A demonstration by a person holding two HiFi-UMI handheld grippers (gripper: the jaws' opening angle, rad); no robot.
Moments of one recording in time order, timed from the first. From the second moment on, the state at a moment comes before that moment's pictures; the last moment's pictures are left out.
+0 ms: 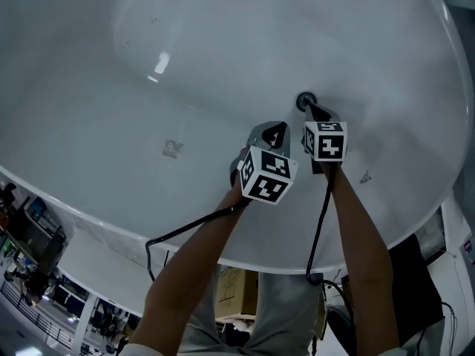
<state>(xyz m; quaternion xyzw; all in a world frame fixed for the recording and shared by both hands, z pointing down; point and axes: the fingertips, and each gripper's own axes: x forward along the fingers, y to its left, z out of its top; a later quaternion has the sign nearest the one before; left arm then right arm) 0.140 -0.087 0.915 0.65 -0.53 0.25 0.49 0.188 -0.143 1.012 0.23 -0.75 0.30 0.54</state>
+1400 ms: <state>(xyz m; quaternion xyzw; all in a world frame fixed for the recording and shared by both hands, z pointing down) 0.054 -0.090 0.535 0.66 -0.63 0.16 0.38 0.101 -0.138 0.565 0.19 -0.89 0.23 0.35</state>
